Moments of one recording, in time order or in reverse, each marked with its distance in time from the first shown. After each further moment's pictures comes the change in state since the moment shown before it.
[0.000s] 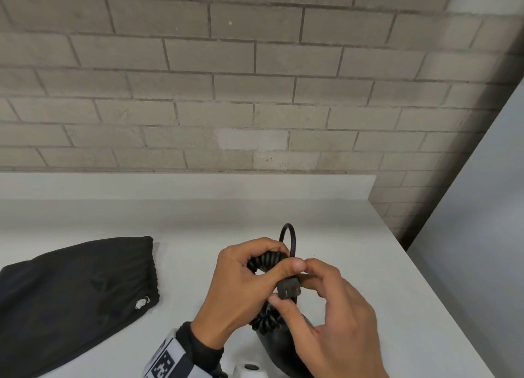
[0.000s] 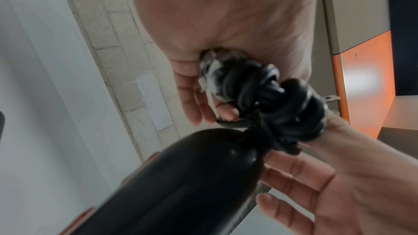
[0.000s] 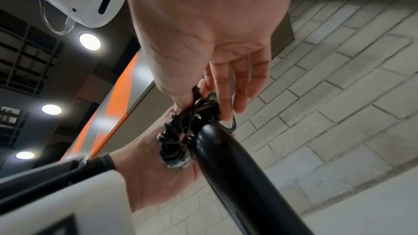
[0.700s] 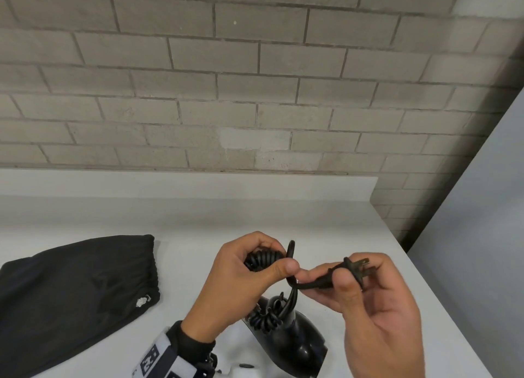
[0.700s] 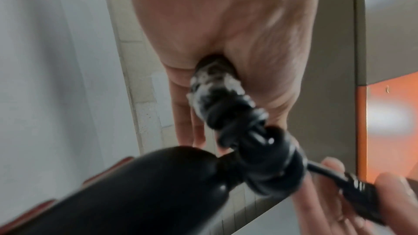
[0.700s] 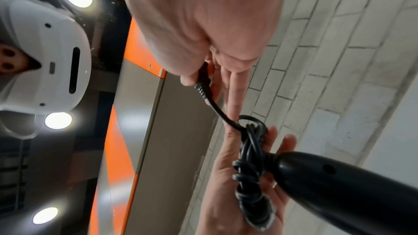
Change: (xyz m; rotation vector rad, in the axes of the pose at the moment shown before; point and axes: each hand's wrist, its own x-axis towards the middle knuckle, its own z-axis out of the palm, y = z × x) left_hand 0.002 -0.009 -0.011 -0.074 -0.021 -0.122; right_hand 0.018 -0.020 -0.026 0.990 0.145 0.352
